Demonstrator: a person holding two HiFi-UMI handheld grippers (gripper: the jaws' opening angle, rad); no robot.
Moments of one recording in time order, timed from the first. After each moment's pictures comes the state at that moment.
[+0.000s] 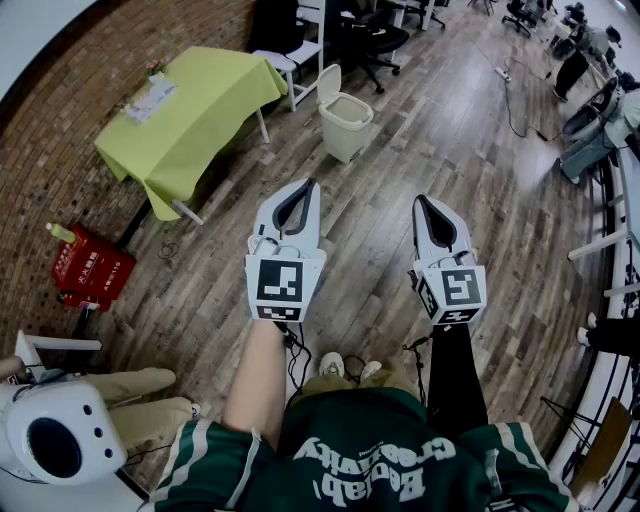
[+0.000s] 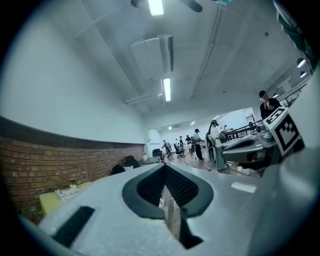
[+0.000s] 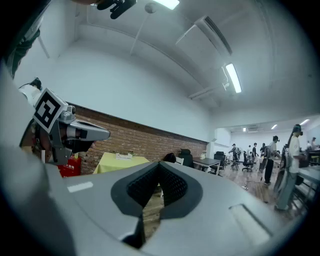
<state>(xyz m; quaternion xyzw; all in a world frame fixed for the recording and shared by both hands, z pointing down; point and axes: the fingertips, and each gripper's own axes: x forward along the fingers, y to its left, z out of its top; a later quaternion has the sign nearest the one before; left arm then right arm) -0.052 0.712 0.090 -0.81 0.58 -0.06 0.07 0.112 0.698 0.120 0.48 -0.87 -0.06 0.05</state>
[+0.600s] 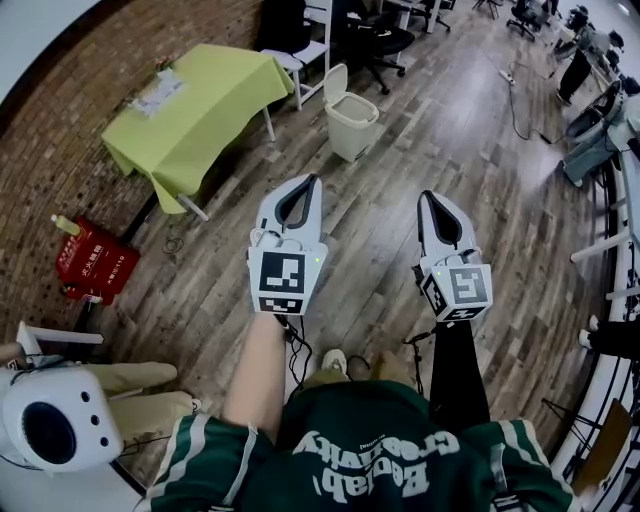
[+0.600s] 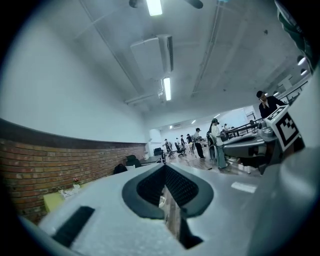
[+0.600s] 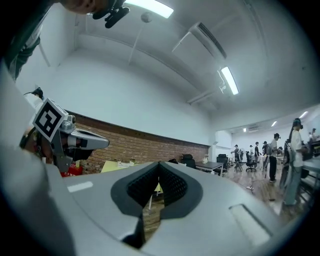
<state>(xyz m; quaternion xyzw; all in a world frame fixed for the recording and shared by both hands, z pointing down) -0.057 0.733 0.093 -0.80 0.59 -0.07 0.07 0.114 0.720 0.111 0.48 -0.88 -0.05 0.00</state>
